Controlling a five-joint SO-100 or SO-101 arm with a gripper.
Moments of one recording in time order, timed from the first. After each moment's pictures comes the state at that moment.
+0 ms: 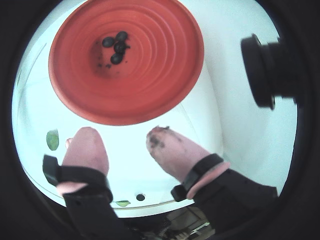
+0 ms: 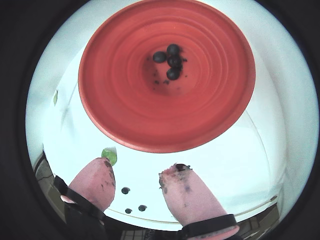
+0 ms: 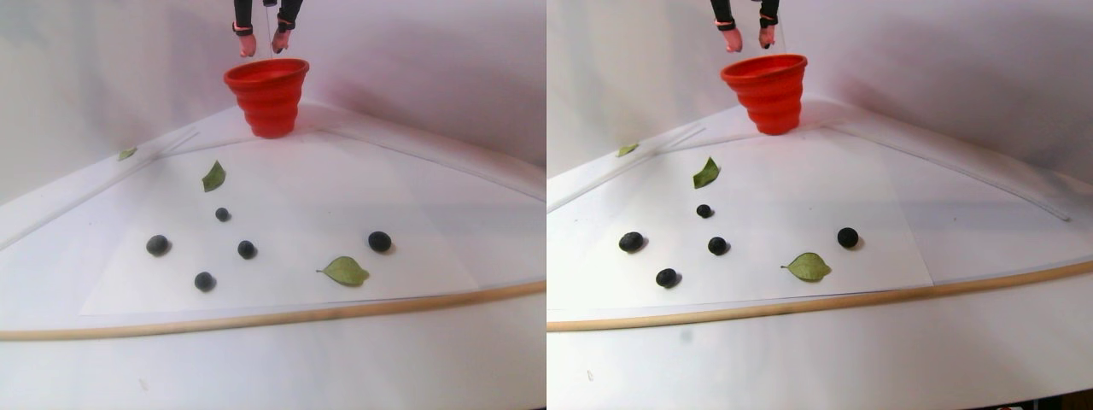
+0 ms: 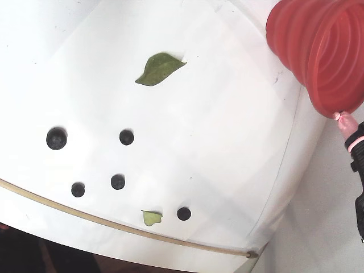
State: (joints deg) arm 2.5 127.8 118.7 19.8 -103.6
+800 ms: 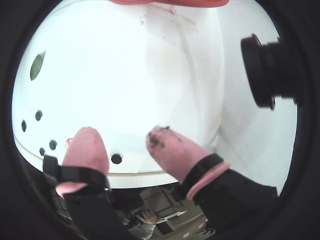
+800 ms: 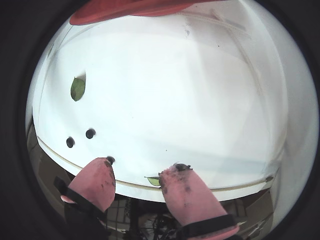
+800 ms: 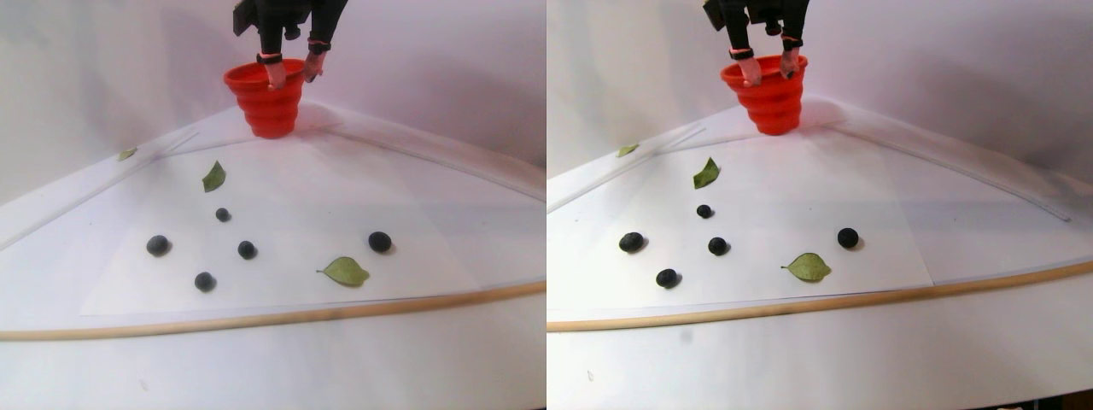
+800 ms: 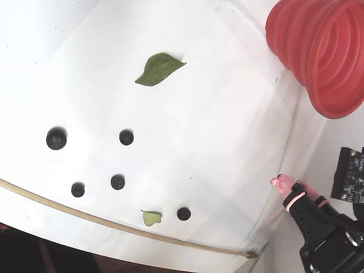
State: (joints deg) arm 10.2 131.5 130.5 26.0 -113.7
